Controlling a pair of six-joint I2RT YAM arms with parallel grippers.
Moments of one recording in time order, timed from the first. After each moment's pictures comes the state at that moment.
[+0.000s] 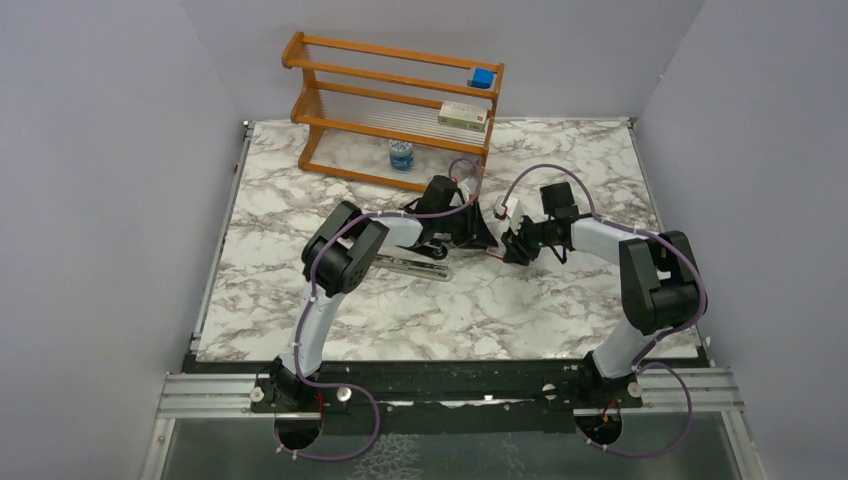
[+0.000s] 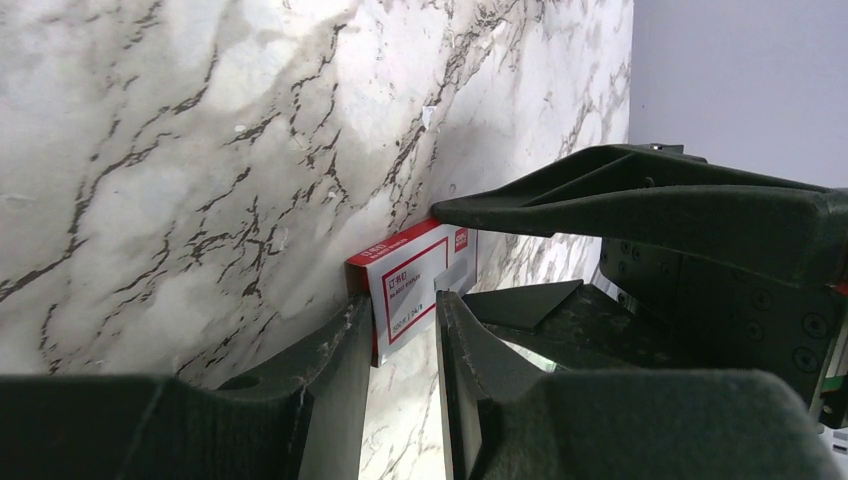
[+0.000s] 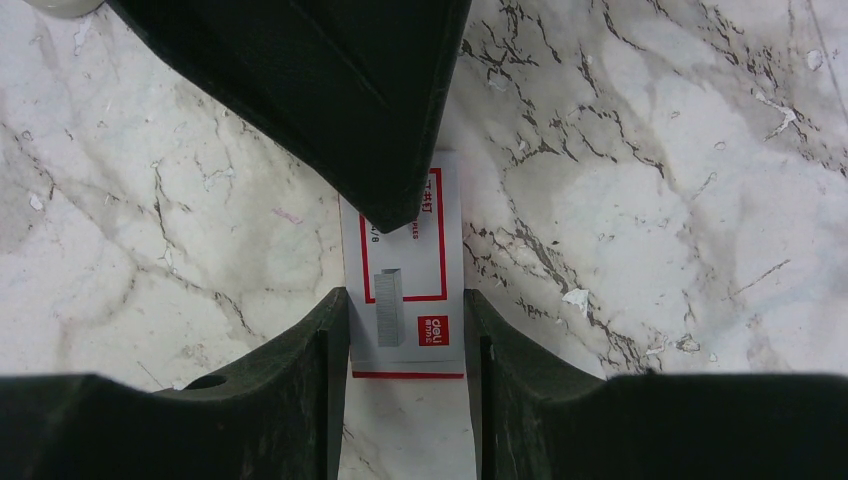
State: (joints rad) left arm -0.65 2.24 1.38 0.28 0.65 -0.84; right arm 0.20 1.69 0.87 -0.23 -0.58 -0.79
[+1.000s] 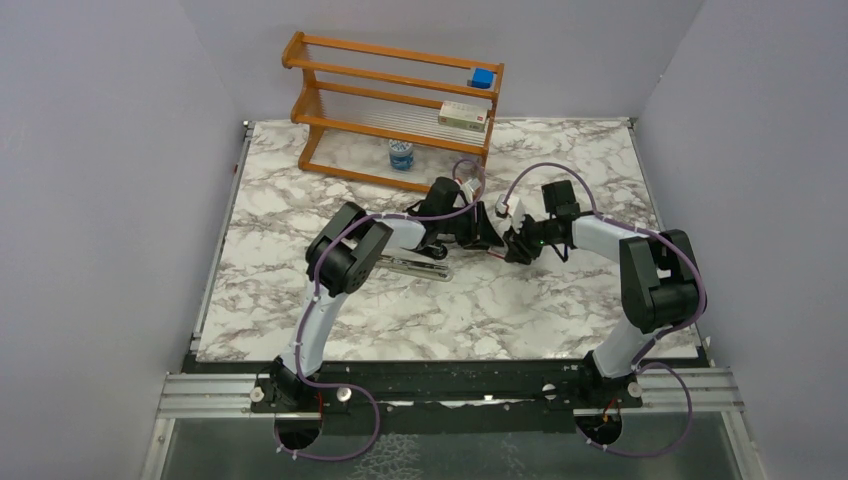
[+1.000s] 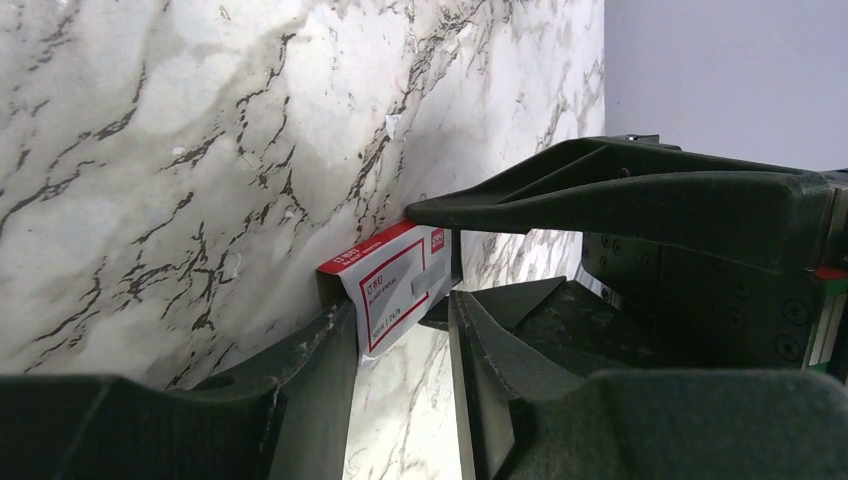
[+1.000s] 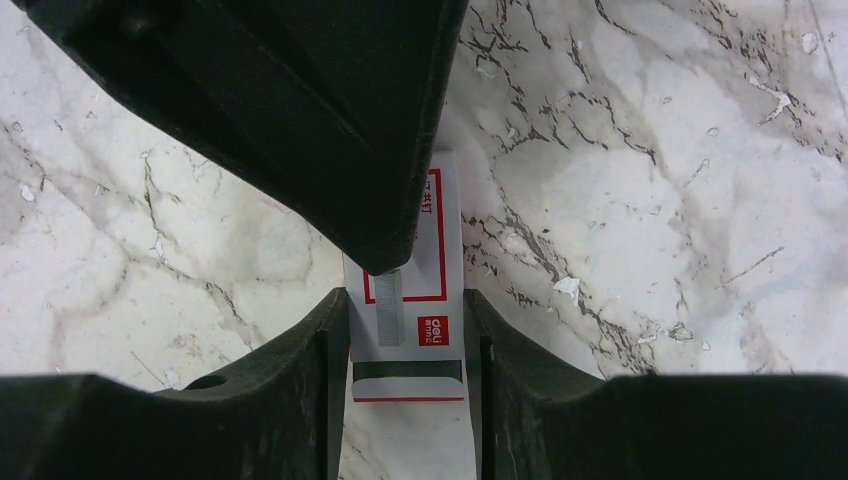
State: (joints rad) left arm -0.67 2.27 1.38 0.35 0.68 -0.88; right arm 0.20 1.70 0.89 -0.26 -0.58 -0.79
